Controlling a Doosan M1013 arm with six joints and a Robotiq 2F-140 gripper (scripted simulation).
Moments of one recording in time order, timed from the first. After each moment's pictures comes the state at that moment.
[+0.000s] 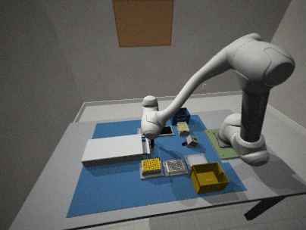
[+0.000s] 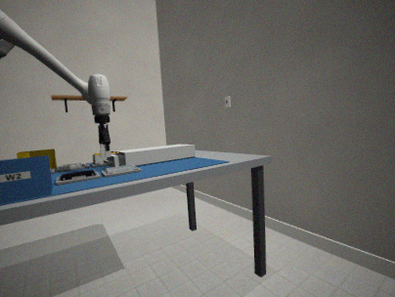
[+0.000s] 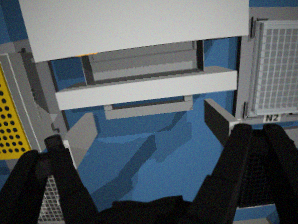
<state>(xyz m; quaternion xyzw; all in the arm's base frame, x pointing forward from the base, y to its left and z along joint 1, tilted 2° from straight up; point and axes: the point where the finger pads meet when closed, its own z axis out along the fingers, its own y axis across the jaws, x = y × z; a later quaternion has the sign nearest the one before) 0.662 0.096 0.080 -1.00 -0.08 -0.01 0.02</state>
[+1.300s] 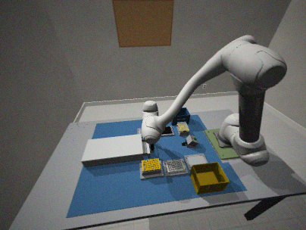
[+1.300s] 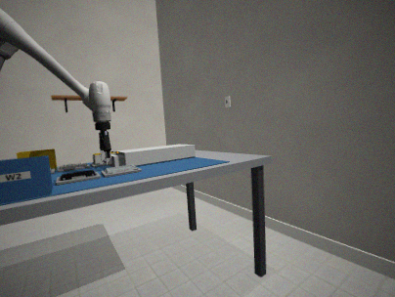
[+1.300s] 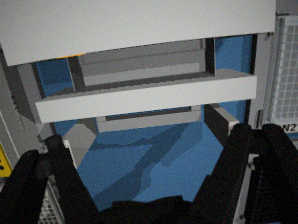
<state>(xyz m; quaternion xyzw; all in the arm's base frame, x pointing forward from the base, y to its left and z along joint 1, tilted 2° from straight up) 0.663 0.097 0.043 -1.00 -0.08 -0.01 0.02</state>
